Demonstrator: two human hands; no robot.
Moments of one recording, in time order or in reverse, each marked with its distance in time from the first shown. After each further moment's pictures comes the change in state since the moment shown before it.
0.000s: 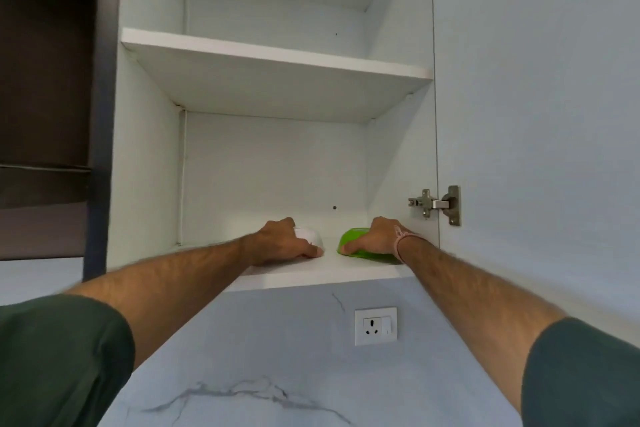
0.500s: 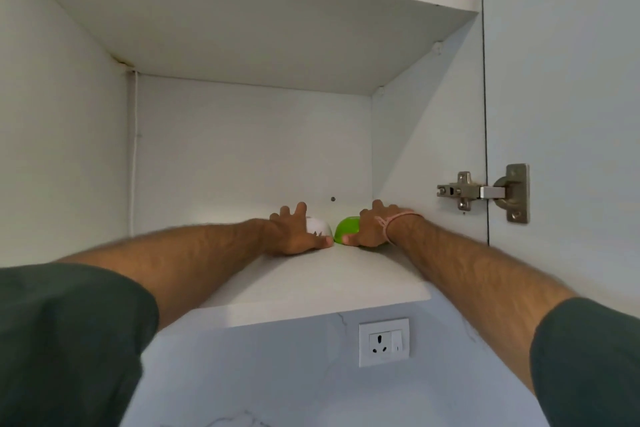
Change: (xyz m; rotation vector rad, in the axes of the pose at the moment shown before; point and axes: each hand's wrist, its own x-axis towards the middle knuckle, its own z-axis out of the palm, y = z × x) left_hand 0.127 -0.002 0.046 0.274 -0.024 0.093; right_hand 0.106 -0.007 0.022 -0.481 -0.002 -0.126
